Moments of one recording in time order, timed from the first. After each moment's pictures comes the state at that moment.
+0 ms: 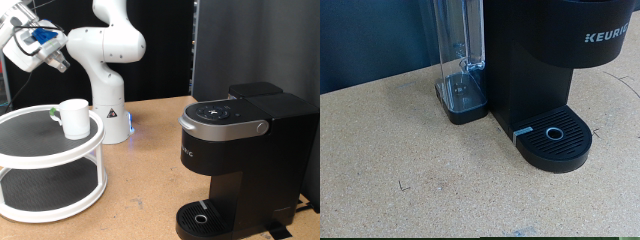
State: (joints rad) arm -0.37 -0.65 -0.51 -2.63 0.44 1.73 -1.21
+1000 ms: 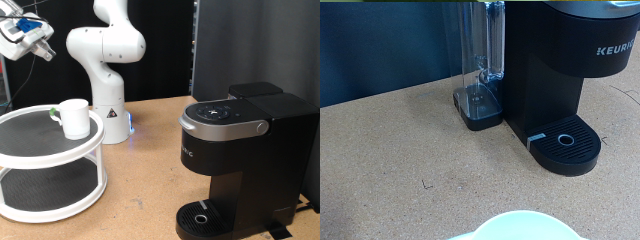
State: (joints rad) arm -0.40 -0.67 -0.62 -2.57 0.37 1.59 -1.27
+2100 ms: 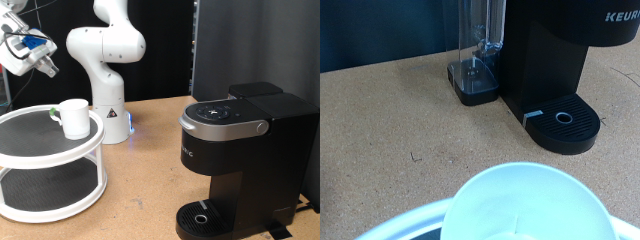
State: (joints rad) arm -0.40 -0.67 -0.63 -2.67 0.35 1.73 -1.36
